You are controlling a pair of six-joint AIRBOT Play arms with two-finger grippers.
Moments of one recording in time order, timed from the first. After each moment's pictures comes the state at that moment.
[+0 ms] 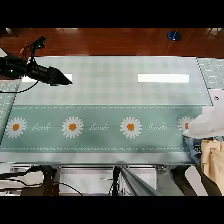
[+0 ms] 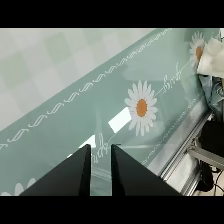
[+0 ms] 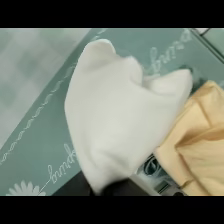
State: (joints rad) left arm 0.14 -1.48 1.37 0.67 -1.51 -1.01; right arm -0.80 -0.85 1.40 -1.39 1.79 1.83
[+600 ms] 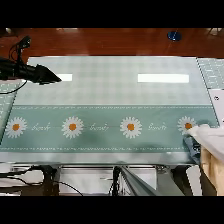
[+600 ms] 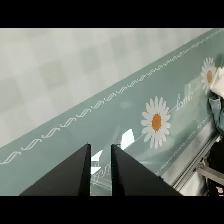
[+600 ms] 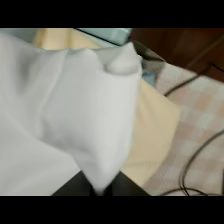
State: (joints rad) left arm 0.26 -1.48 1.37 0.67 -1.50 -0.99; right arm -1.11 -0.75 0.97 -1.99 1.78 1.64
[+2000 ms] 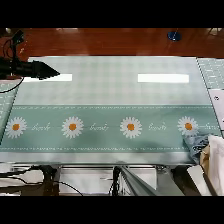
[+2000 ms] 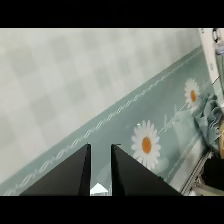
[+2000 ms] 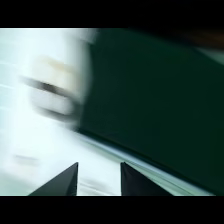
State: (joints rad) left arm 0.28 -1.48 1.37 0.52 -1.45 -0.87; right arm -1.13 -0.94 0.99 -1.04 0.71 1.42
